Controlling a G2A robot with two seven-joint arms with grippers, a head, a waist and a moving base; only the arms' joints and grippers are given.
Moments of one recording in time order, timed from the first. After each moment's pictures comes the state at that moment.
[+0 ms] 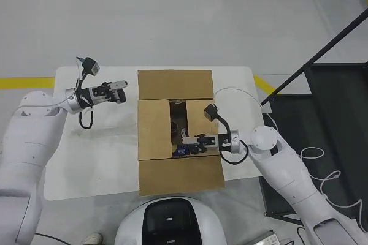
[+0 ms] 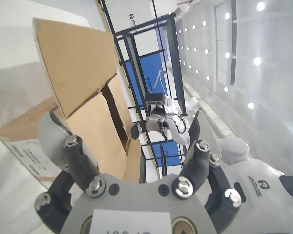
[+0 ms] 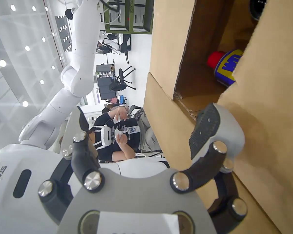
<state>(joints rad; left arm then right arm) 0.60 -1.12 -1.07 -0.81 -0.50 -0.52 -1.30 -1.14 -1.06 1.09 -1.49 0.32 -0.13 1.06</state>
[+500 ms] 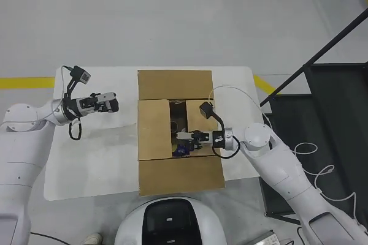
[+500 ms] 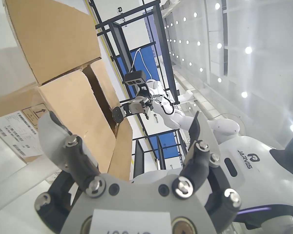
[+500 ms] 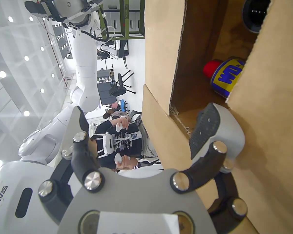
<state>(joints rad) 0.74 -1.05 -1.17 -0.99 -0.54 -0.48 -1.34 -1.10 -1.07 1.06 -1.46 0.32 -0.11 1.02</state>
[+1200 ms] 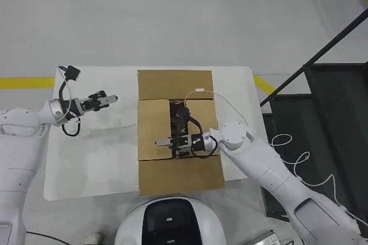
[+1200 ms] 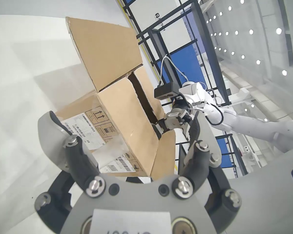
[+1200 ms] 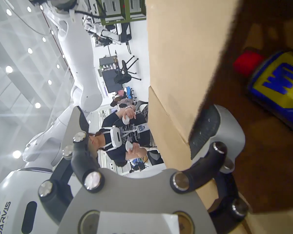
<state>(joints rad) 0.79 -1.01 -1.23 -1.09 -0.21 -0.60 -1.11 -0.94 -1.16 0.82 -1.35 0.40 -0.08 1.02</state>
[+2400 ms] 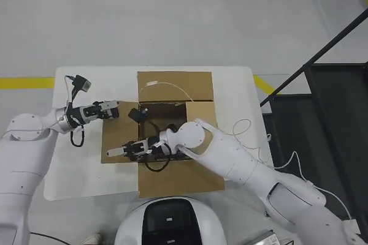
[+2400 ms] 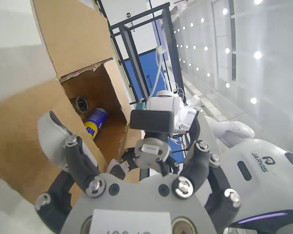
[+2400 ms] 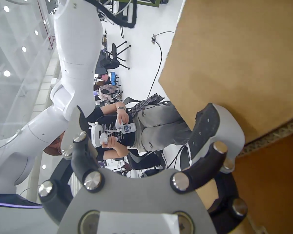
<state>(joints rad) 0.81 -1.03 -1.15 -1.03 -0.45 -0.52 -1.22 -0.76 -1.35 0.59 -1.29 0.29 -0.12 0.81</state>
